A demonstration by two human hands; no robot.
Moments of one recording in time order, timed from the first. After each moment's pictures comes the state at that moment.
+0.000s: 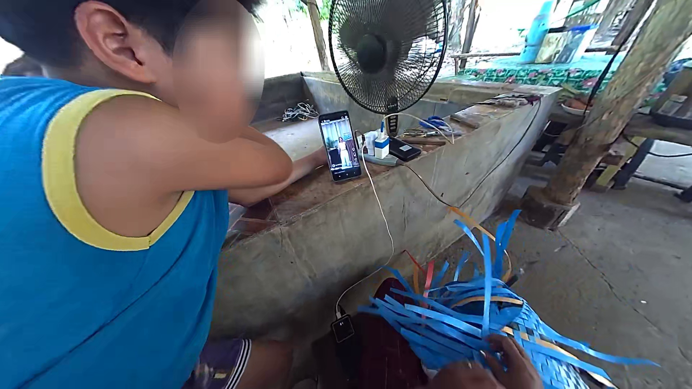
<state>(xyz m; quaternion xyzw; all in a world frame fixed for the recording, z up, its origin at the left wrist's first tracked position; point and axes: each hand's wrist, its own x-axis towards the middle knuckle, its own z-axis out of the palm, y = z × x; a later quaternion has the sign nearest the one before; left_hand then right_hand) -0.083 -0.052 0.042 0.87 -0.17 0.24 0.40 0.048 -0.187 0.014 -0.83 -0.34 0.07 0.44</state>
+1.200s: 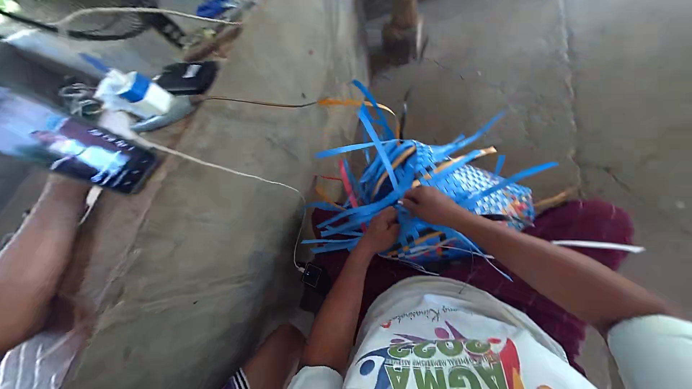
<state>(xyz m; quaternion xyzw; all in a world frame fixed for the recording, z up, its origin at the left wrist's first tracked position) -0.026 -0.006 0.043 0.84 -0.11 -0.16 0.50 0.049 -0.188 0.080 -0.83 -0.22 0.30 0.41</state>
